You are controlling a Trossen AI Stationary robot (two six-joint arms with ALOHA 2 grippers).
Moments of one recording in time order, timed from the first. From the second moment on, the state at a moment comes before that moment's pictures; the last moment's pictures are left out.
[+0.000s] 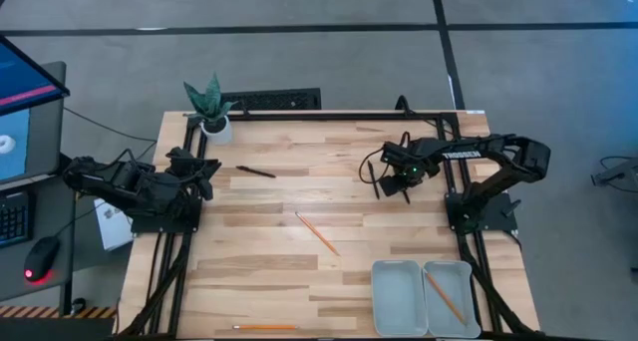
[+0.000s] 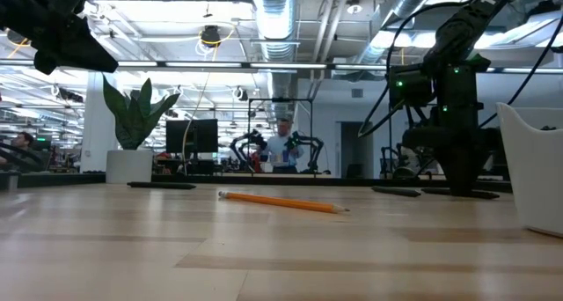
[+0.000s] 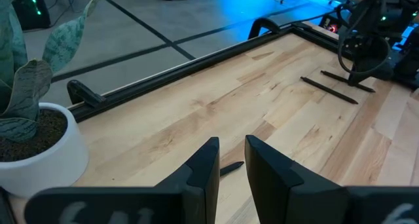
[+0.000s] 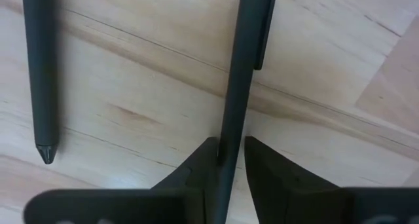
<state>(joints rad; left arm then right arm) -0.28 0.23 0.52 -0.91 -0.88 -0.71 -0.45 1.49 0.68 -0.74 -0.05 0.67</state>
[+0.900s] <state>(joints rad) -0.28 0.23 0.52 -0.91 -0.88 -0.71 -0.45 1.49 0.68 -0.74 -0.05 0.67</state>
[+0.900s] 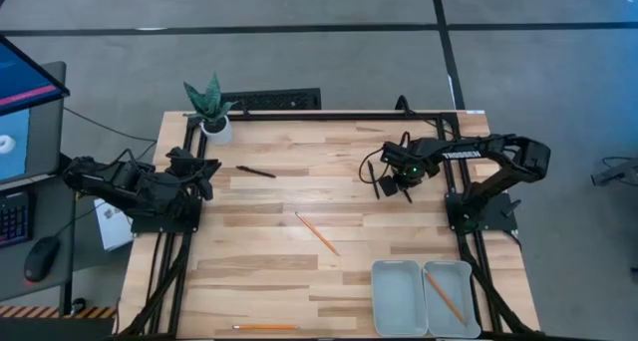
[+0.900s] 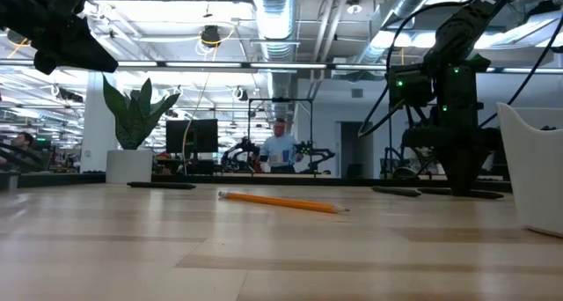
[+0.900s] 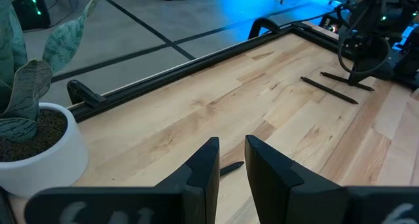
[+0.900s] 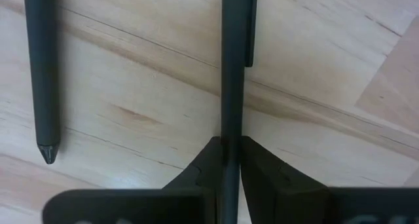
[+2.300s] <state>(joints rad) -0.28 0.23 0.52 -0.91 -0.88 -0.71 -0.22 1.49 1.14 -1.09 -0.12 0.79</state>
